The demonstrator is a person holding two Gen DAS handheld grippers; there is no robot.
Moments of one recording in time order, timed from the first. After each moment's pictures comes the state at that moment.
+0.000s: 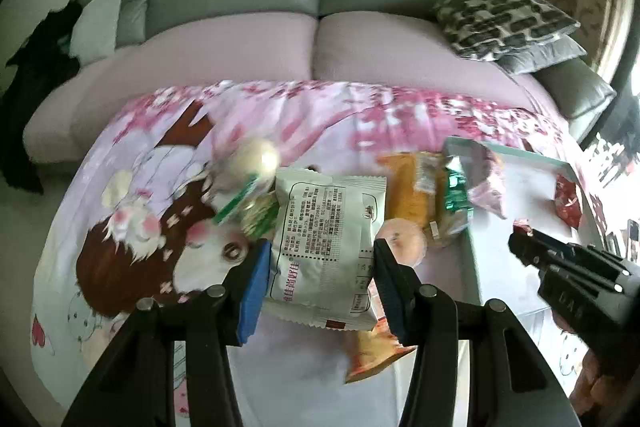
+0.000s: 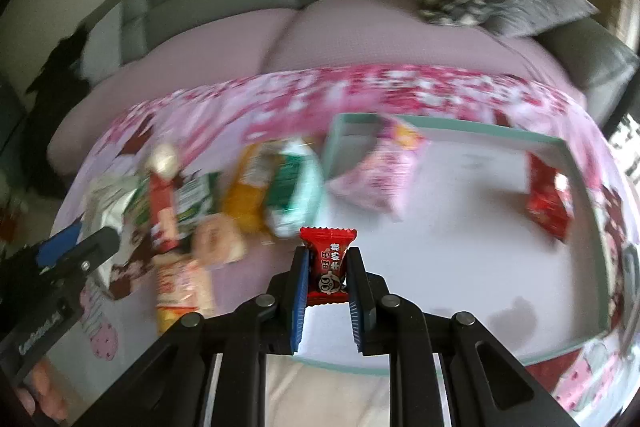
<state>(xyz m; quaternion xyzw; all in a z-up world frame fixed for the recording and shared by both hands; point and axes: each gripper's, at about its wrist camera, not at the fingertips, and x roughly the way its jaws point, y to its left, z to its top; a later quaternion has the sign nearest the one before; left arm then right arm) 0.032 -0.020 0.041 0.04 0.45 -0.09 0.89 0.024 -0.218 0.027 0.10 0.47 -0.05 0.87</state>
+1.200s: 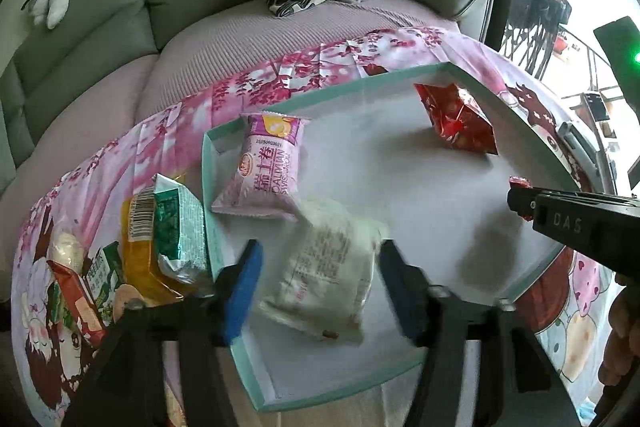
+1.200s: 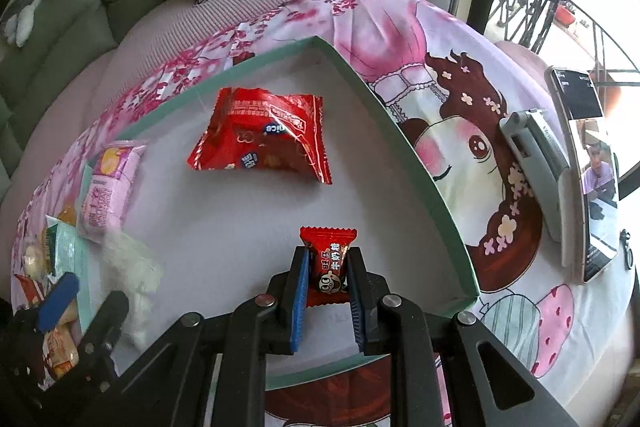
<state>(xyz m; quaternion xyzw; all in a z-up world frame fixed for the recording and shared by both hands) 0.010 -0.224 -0.013 0.19 0.42 -0.26 0.85 -0.032 -0.385 -0.019 0.22 0.51 -0.25 0.80</state>
